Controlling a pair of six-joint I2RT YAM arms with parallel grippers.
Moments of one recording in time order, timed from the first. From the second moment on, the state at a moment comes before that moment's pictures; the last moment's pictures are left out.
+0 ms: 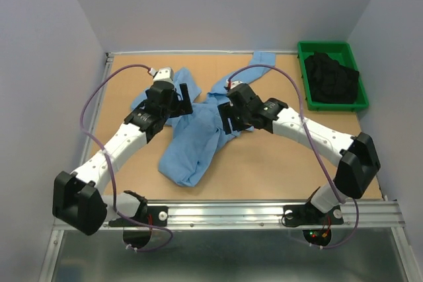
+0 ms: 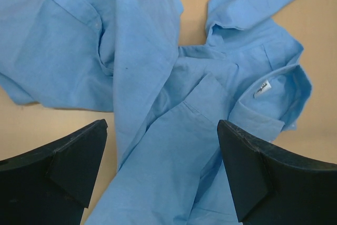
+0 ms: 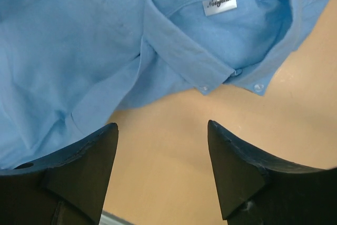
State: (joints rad) left arm -0.47 1.17 0.97 -0.35 -0.25 -0.47; right arm 0.79 1.53 1.32 -0.67 0.17 0.32
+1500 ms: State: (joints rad) left arm -0.56 2.12 1.60 -0.42 -0.49 -0.05; right arm 0.65 1.28 0.95 -0.40 0.40 0.67
